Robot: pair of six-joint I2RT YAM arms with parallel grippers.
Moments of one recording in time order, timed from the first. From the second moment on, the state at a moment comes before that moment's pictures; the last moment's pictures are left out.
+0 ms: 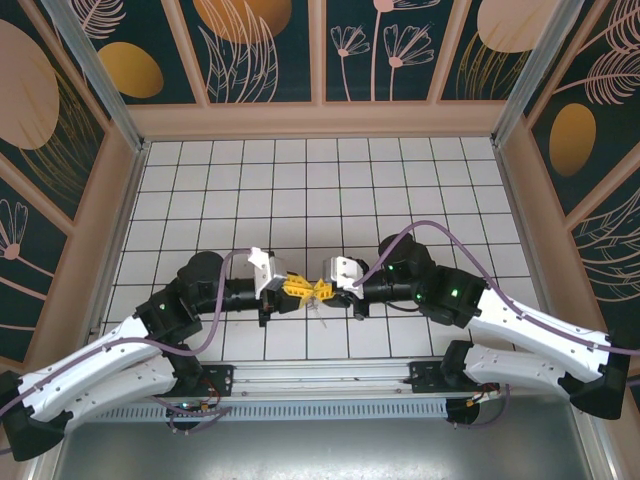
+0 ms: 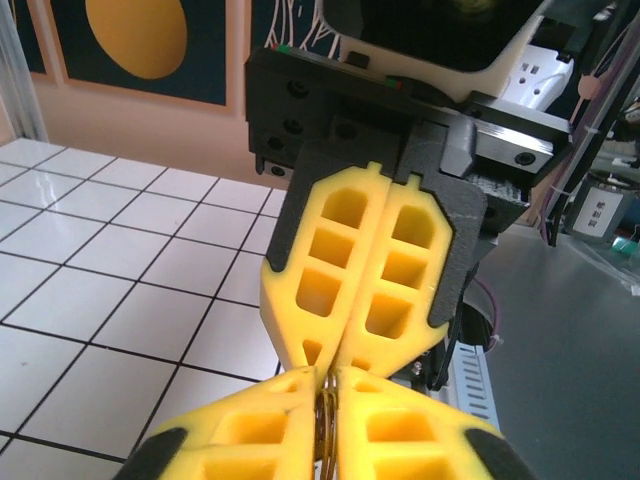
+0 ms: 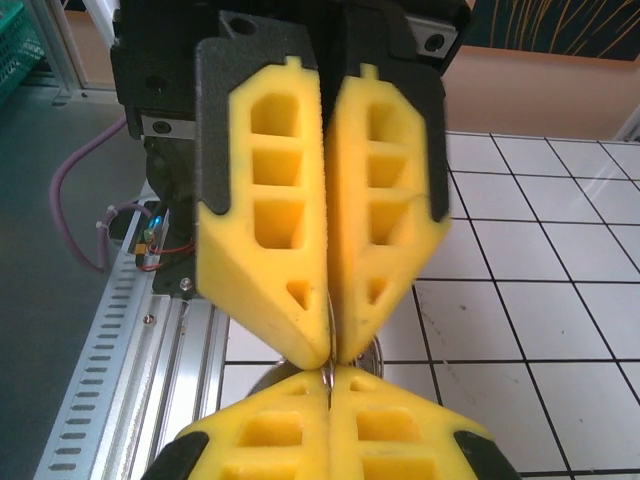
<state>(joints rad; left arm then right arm) -0.93 0.72 0.64 -0.09 0.51 -0.07 1.08 0.92 0.87 -0.35 -0.41 -0.32</state>
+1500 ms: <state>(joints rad) -0.93 0.65 0.56 0.06 0.54 -0.14 1.08 0.90 0.85 -0.30 -0.44 -0.28</state>
